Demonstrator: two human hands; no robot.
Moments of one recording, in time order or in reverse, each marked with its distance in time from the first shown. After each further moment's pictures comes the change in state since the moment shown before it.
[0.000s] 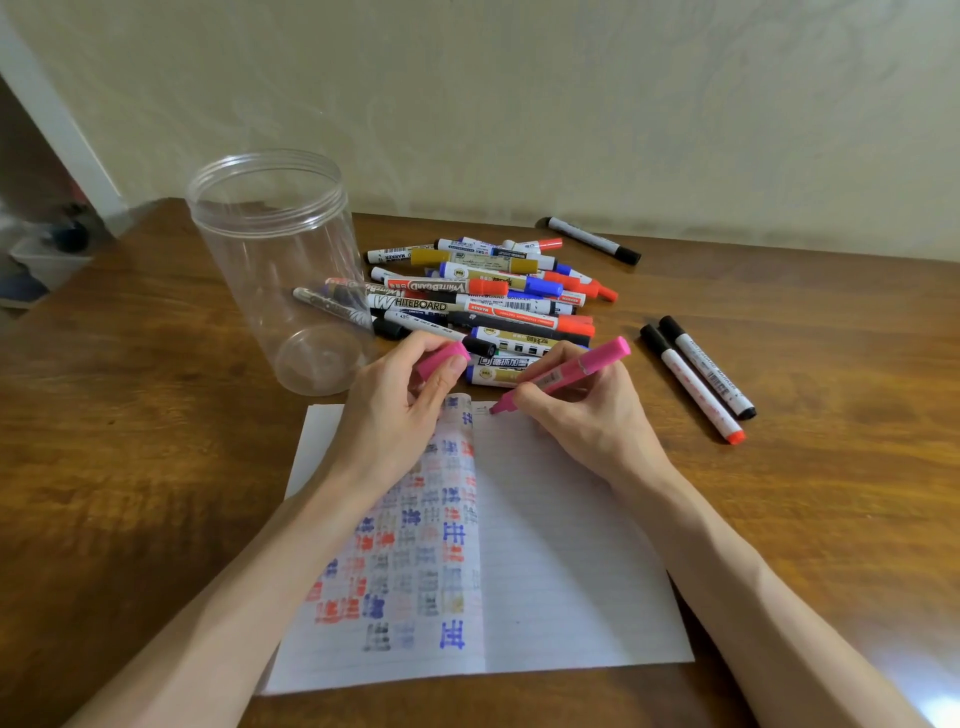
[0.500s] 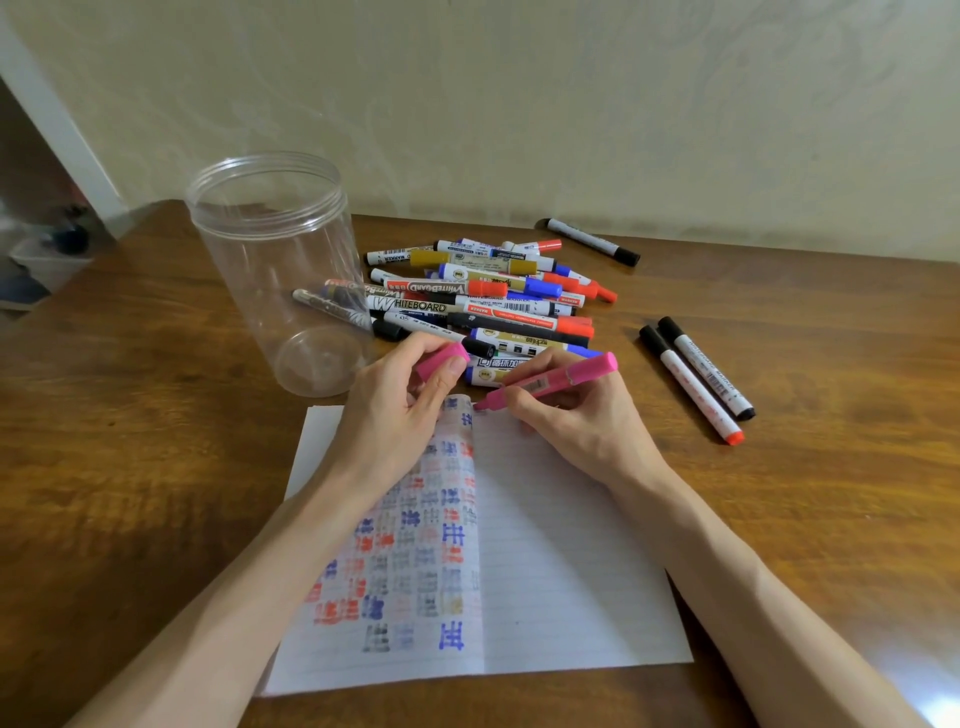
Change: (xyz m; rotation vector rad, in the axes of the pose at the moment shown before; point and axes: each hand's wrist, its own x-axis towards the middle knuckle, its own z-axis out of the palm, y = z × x) left_hand 0.000 -0.002 0.000 -0.005 -0.008 -0.013; right_hand 0.001 0.003 0.001 -0.021 -0.064 -0.082
